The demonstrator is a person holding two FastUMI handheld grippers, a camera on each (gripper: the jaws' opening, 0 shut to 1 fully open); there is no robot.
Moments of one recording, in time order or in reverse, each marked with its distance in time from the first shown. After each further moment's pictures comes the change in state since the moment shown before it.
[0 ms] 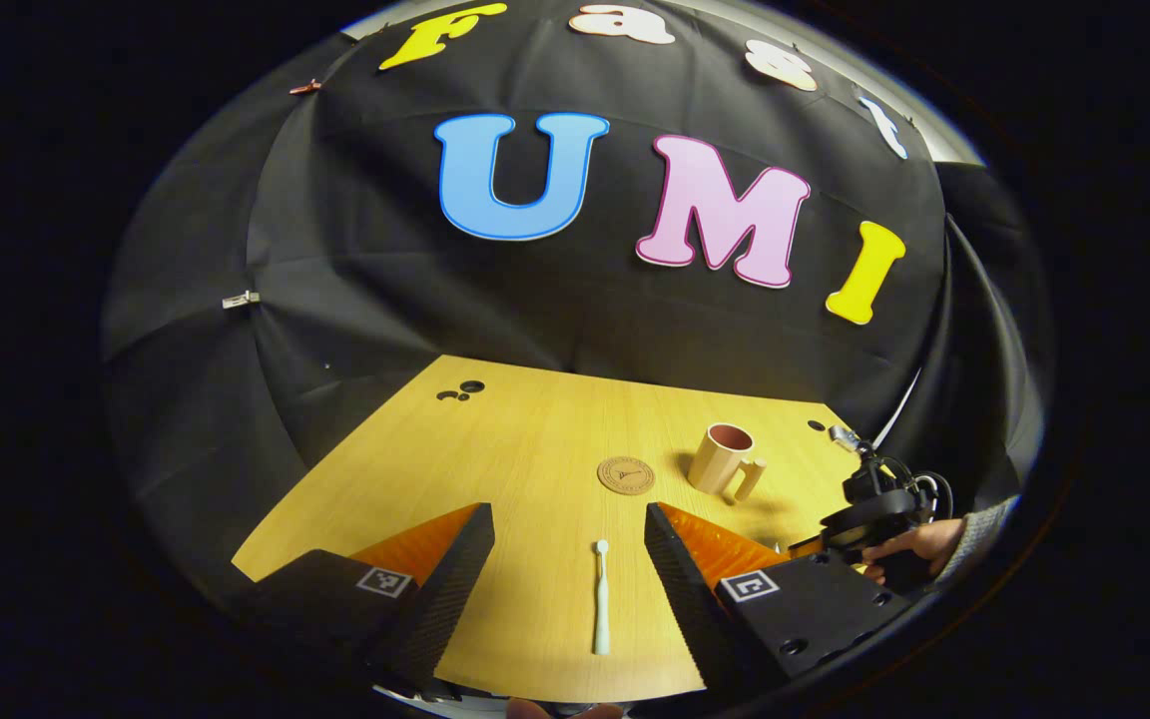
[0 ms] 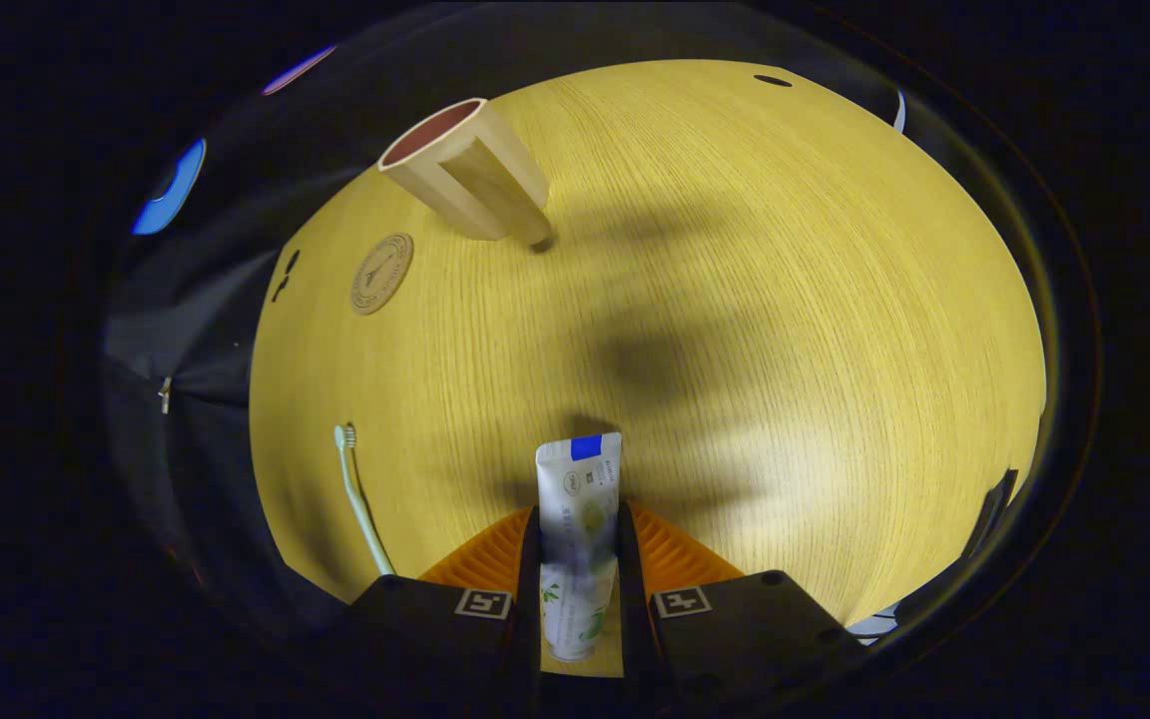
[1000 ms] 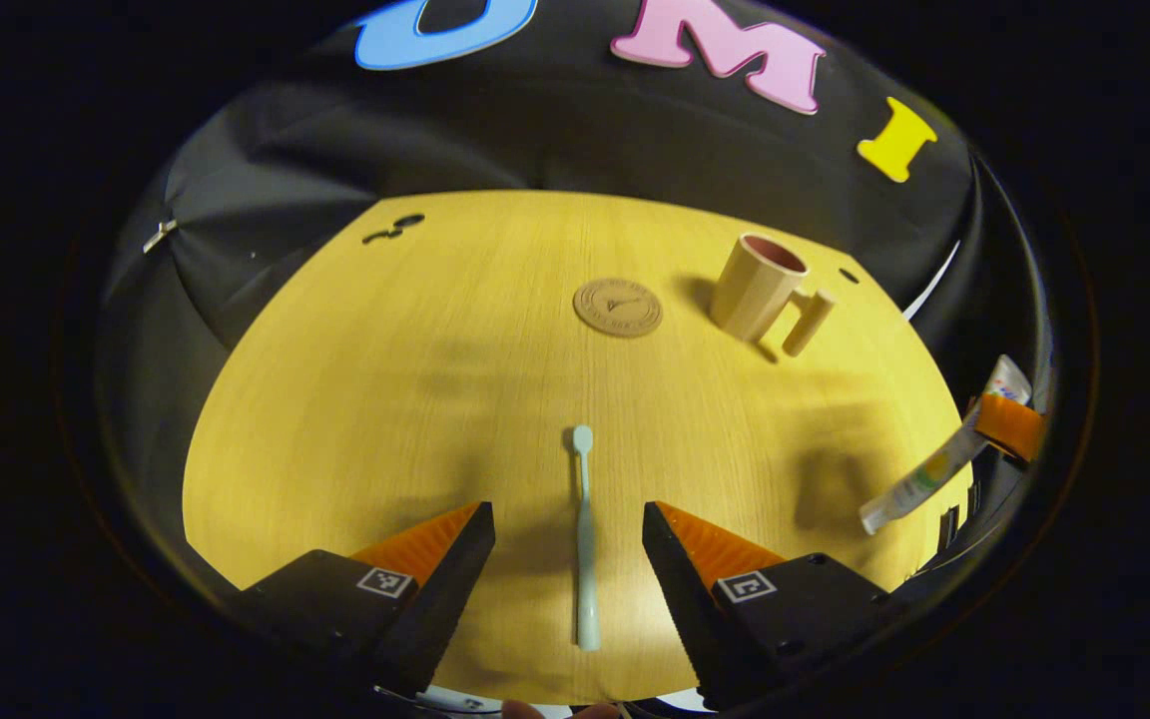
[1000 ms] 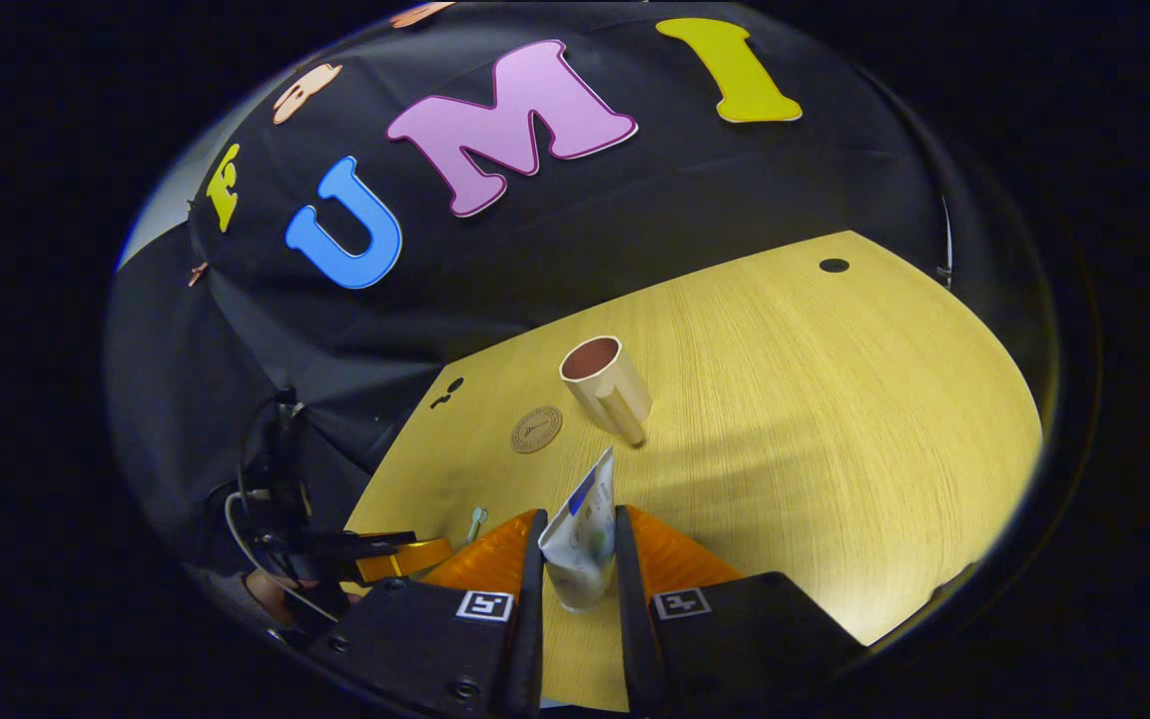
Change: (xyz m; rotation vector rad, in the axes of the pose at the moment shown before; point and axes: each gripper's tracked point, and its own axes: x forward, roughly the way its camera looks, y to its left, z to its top) left arm 0.117 -0.021 -0.147 0.056 0.550 -0.004; right arm -0.135 0.011 0.065 -0.212 -0.552 0.317
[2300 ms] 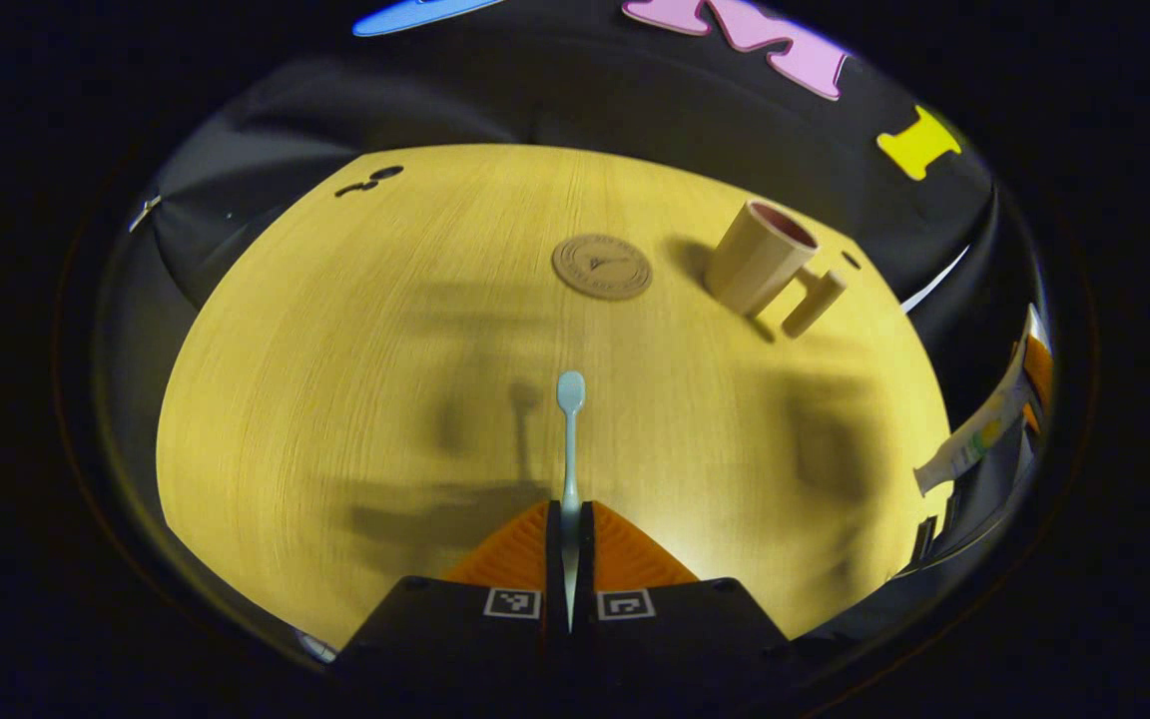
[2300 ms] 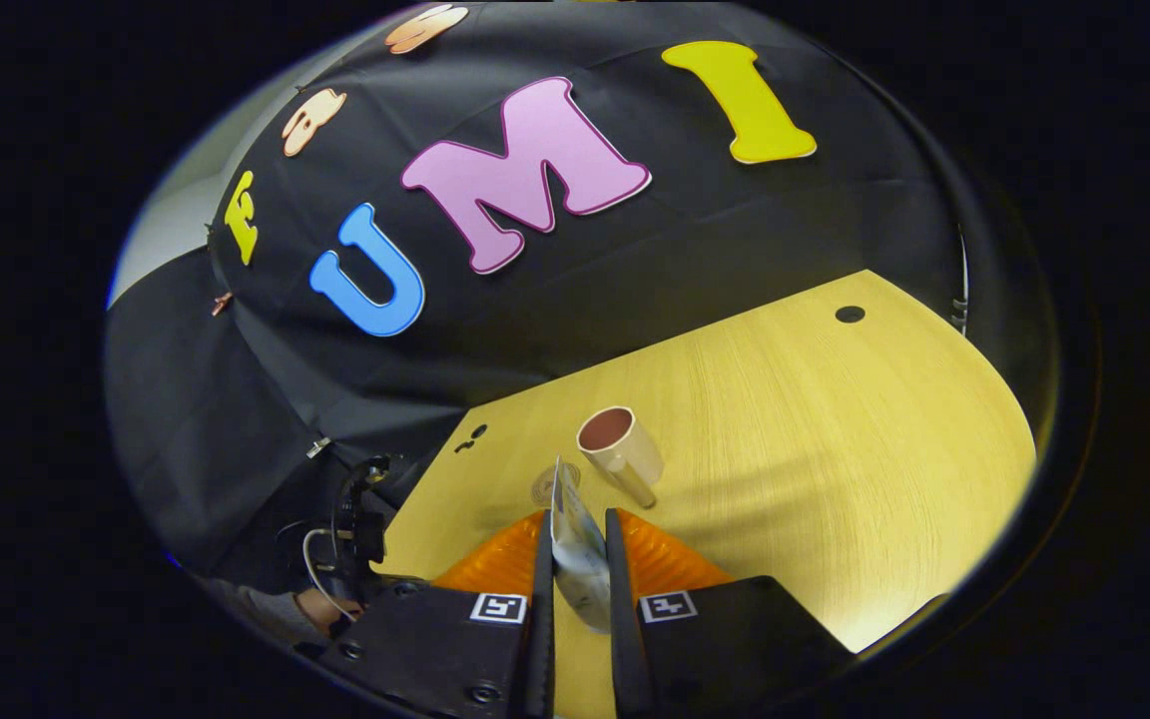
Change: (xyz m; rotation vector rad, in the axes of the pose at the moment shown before) left arm 0.005 -0.027 0.009 -0.059 0.028 -0.087; right arm -0.003 0.010 0.069 0.003 -0.116 0.082
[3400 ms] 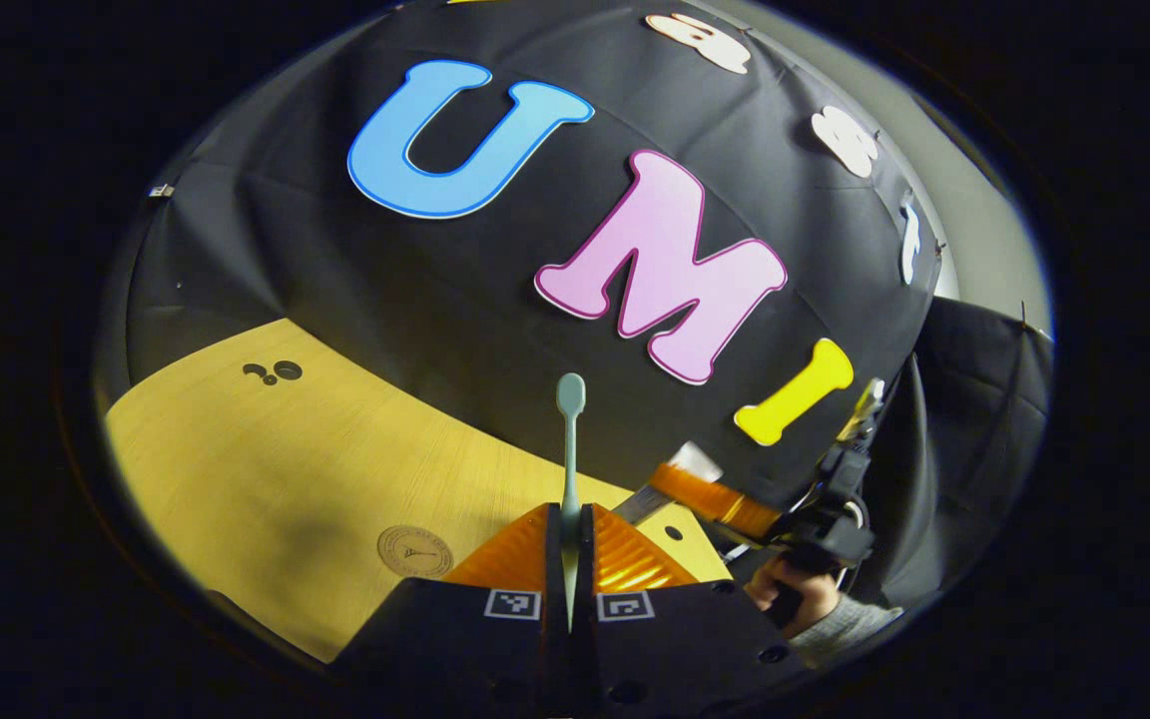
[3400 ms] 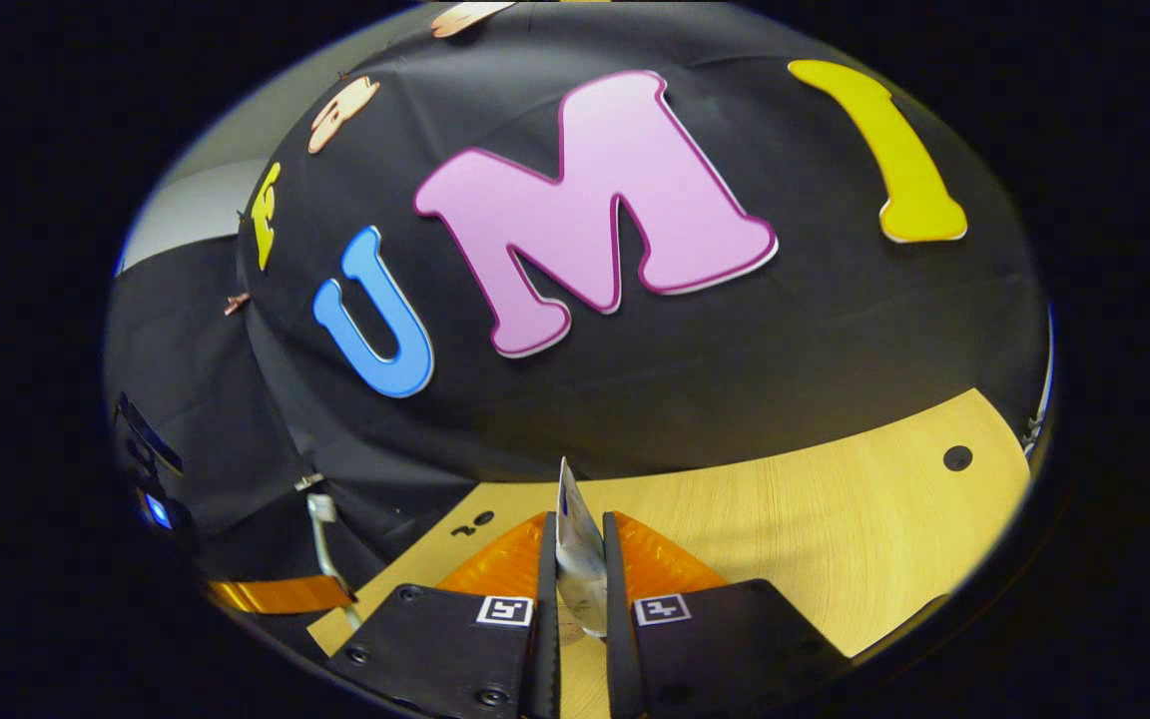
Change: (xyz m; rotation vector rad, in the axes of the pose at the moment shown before) left arm -0.122 -0.103 0.214 -0.215 -0.721 -0.396; right arm 0.196 0.014 0.104 -0.163 -0.099 0.103
